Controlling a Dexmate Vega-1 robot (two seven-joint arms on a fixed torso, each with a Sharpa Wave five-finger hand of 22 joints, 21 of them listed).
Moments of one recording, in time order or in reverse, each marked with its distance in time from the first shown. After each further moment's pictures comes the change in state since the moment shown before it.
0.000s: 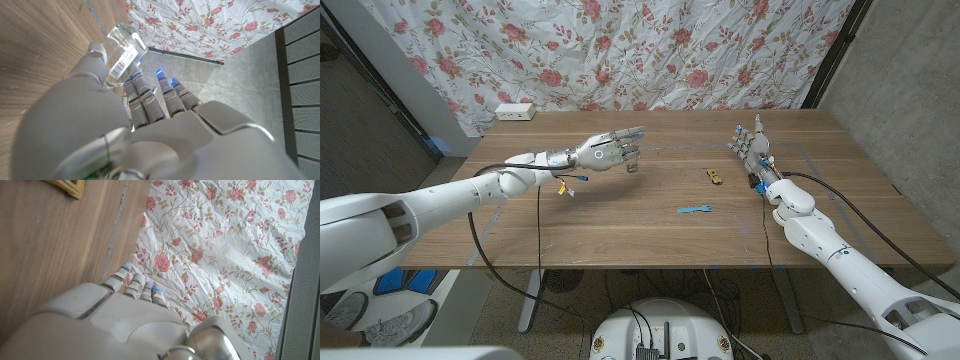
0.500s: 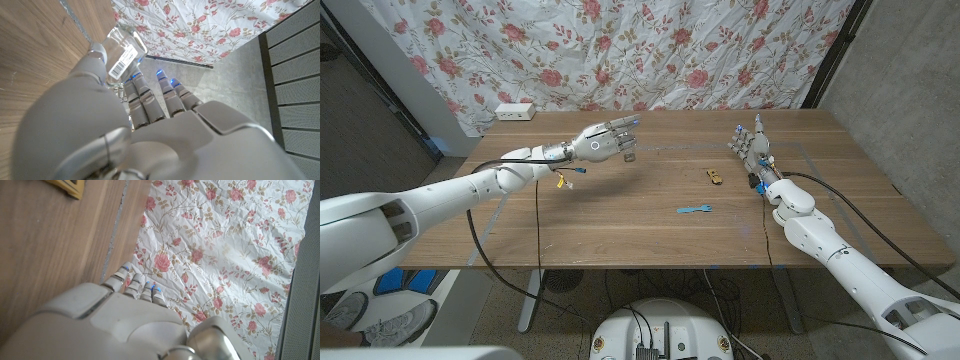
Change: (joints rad) left arm 0.021 -0.003 -0.064 0.005 -0.015 0.018 0.000; left_hand 0.000 0.000 0.000 0.000 -0.001 -0.002 -0.002 0.000 0.000 -0.002 0.002 0.000 0.005 0.000 0.000 0.000 0.005 0.000 0.000 0.000 0.000; right arm 0.000 0.000 0.000 0.000 0.000 0.000 0.000; right_hand 0.000 0.000 0.000 0.000 0.000 0.000 0.000 0.000 0.000 0.000 0.000 0.000 0.000 0.000 0.000 0.000 0.000 0.000 0.000 0.000 0.000
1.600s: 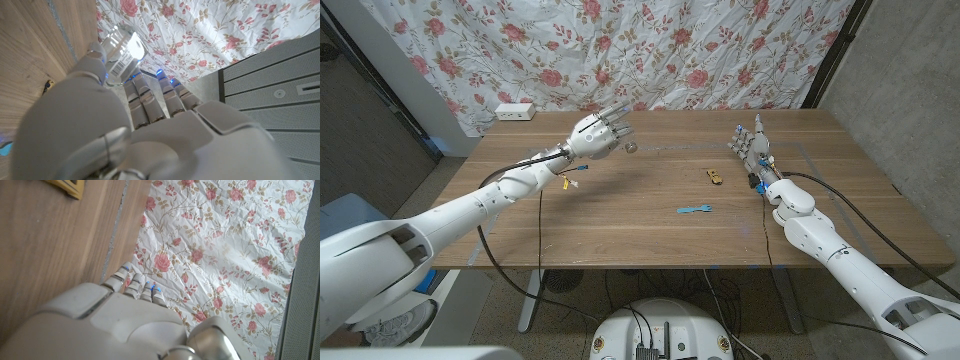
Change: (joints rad) left arm 0.212 -0.085 -0.301 -0.004 -0.128 -0.129 0.000; left_hand -0.007 0.007 -0.022 0.009 0.002 0.004 0.004 0.000 0.000 0.004 -0.004 0.008 -0.001 0.000 0.000 0.000 0.000 0.000 0.000 0.000 0.000; right arm 0.000 0.000 0.000 0.000 0.000 0.000 0.000; right_hand 0.000 0.000 0.000 0.000 0.000 0.000 0.000 0.000 0.000 0.000 0.000 0.000 0.000 0.000 0.000 0.000 0.000 0.000 0.000 0.000 0.000
